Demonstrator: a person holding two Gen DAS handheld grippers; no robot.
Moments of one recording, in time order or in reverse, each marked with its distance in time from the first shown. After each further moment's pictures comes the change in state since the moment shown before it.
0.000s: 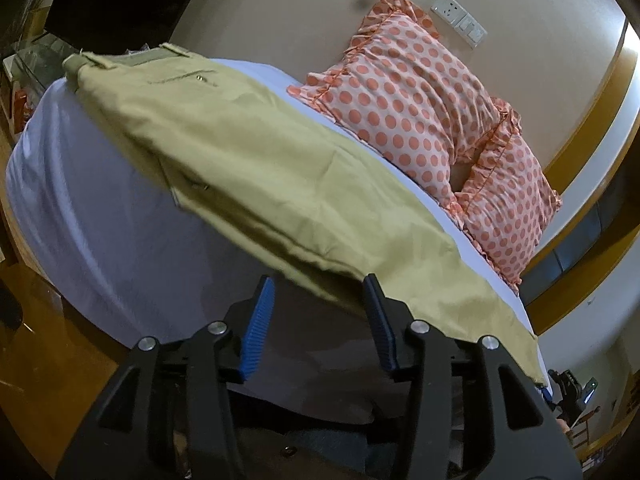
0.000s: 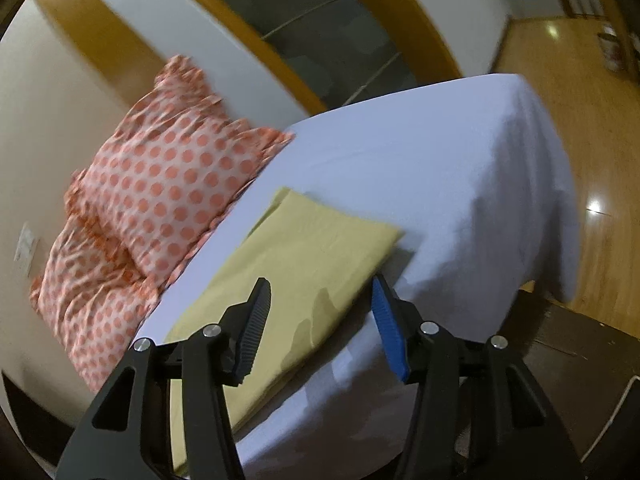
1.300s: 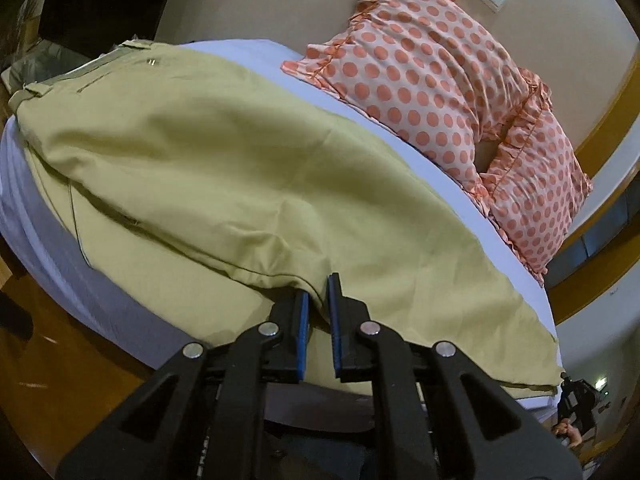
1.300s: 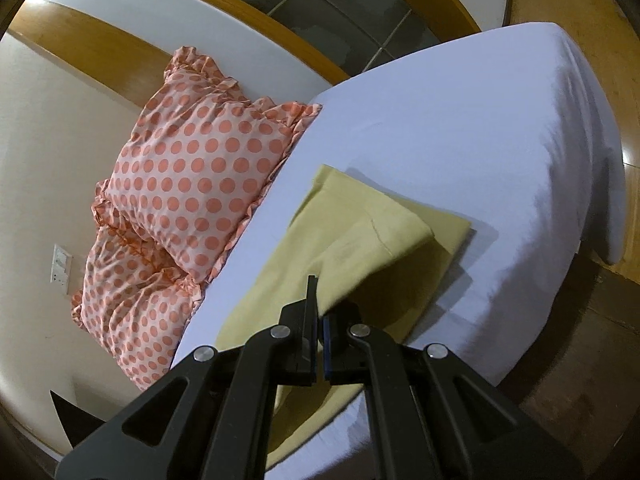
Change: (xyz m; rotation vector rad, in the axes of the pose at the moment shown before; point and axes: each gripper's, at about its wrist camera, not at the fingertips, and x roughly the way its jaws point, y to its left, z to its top) left arm 0.051 -0.037 0.039 0.031 0.110 0.106; right arm 0.020 0.007 0.013 0.144 0.111 0.117
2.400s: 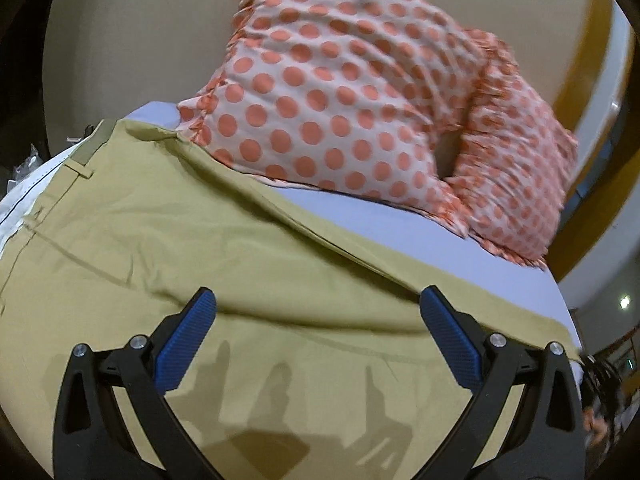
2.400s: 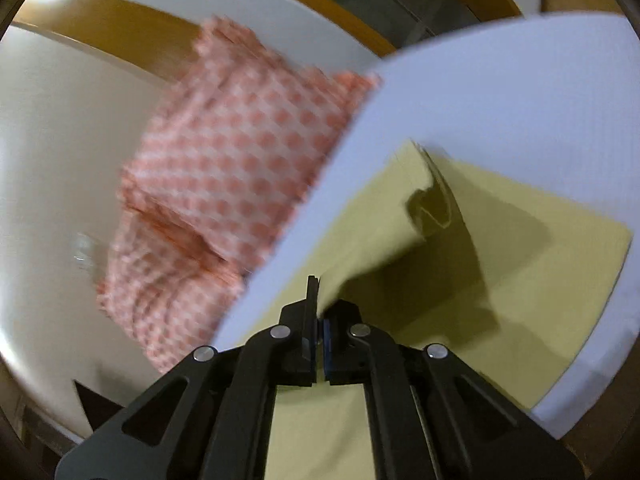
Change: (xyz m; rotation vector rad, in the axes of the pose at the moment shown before) left arm 0.104 -0.105 0.130 0.269 0.010 -0.046; right arm 0.043 0.051 0.006 -0.021 0.055 0.154
